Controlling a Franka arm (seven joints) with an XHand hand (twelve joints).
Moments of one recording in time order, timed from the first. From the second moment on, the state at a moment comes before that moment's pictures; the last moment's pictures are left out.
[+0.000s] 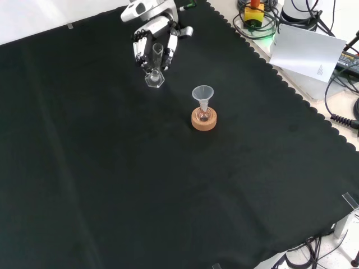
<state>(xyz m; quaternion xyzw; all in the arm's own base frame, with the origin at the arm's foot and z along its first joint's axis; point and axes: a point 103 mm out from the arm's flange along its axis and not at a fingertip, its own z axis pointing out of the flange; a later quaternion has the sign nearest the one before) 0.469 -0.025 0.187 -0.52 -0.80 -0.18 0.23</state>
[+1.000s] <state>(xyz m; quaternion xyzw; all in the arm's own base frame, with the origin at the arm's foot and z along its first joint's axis) 0.408 -0.047 0.206 -0.55 -0.80 0.01 0.24</state>
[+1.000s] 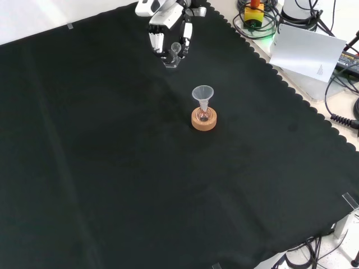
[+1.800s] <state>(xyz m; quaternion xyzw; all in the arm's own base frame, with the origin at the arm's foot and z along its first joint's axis) 0.386 -0.031 0.209 -0.52 -0.80 0.14 0.25</state>
